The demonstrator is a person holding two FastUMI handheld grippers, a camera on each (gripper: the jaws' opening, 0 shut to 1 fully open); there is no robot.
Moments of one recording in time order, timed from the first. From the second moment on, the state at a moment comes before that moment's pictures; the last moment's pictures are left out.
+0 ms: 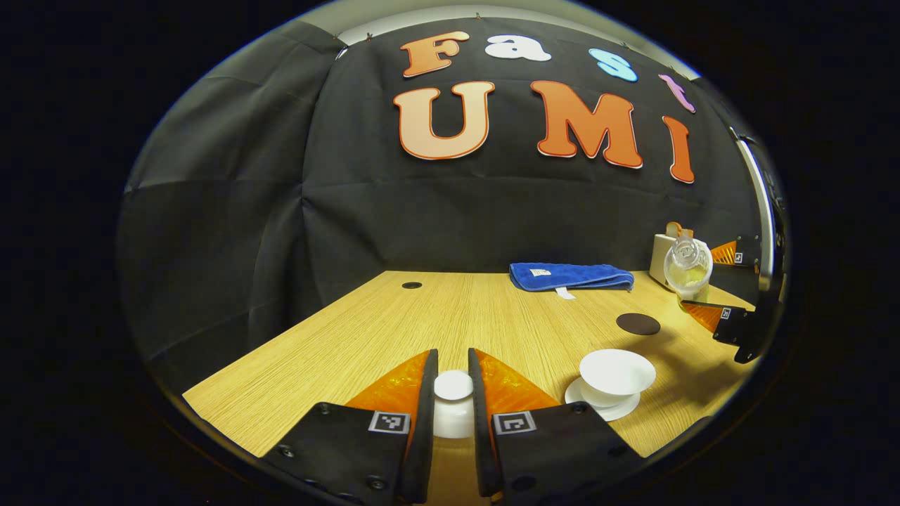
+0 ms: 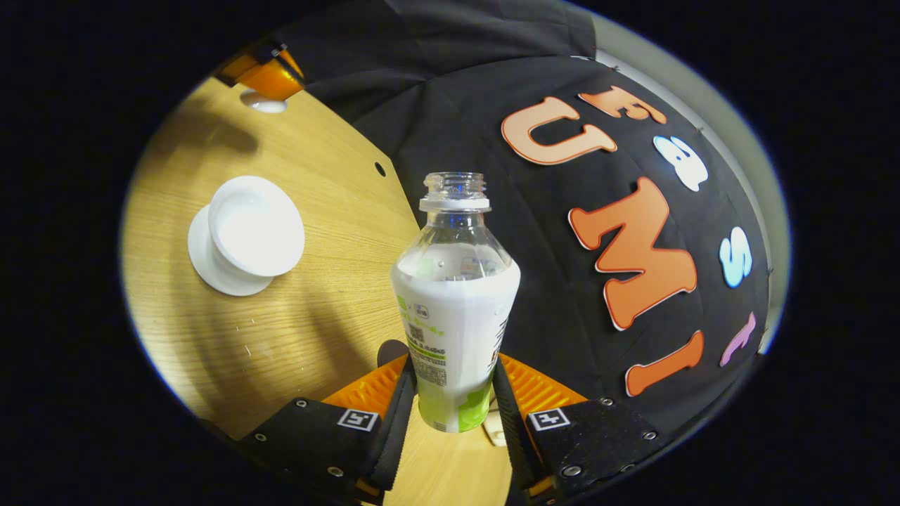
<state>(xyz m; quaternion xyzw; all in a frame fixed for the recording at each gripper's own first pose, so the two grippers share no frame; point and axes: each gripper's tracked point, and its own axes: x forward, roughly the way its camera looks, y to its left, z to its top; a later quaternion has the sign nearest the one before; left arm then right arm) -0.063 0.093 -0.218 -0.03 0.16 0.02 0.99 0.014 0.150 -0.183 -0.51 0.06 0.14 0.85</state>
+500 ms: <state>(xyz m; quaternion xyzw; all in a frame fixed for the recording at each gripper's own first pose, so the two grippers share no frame) -0.072 0.107 -0.233 -0.04 0.18 0.02 0.98 0.021 0.165 -0.194 -0.63 0.01 0.15 0.76</state>
